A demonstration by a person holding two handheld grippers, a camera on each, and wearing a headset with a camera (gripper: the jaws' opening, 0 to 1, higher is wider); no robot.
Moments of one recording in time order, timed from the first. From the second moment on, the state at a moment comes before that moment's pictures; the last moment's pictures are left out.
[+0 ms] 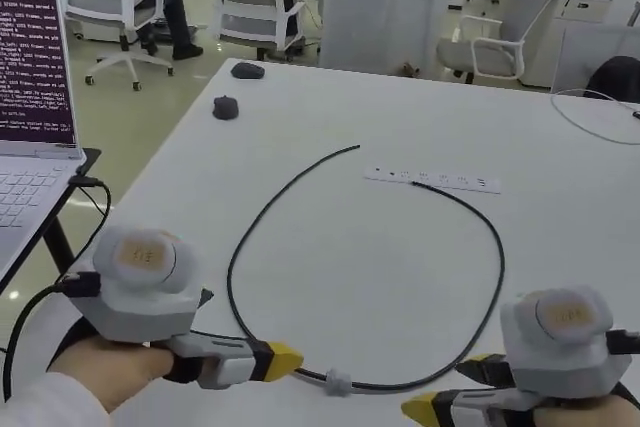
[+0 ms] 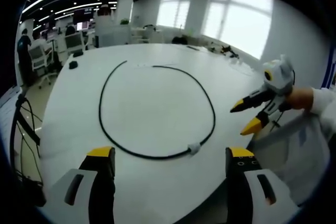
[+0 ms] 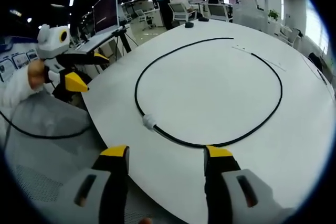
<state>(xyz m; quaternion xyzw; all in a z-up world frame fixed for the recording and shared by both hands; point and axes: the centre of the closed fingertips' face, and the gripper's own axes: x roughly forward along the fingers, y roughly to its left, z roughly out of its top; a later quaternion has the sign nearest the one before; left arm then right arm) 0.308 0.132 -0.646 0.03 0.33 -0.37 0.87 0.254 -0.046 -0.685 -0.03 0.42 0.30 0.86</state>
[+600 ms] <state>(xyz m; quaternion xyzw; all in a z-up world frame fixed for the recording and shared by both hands) 0.307 0.131 -0.649 0.05 0.33 -0.38 0.86 0.279 -0.014 -0.703 -0.10 0.40 0.40 0.82</state>
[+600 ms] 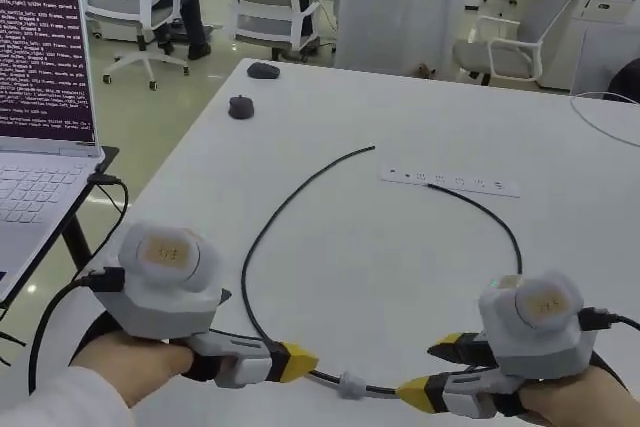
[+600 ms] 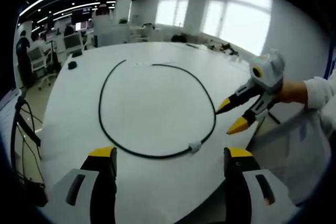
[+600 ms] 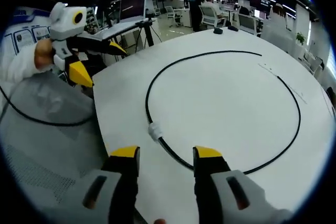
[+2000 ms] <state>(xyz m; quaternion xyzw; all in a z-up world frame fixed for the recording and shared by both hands) 0.299 0.126 -0.670 0.08 0.36 -0.39 0.84 0.286 0.038 -0.762 -0.20 0.32 0.50 0.78</state>
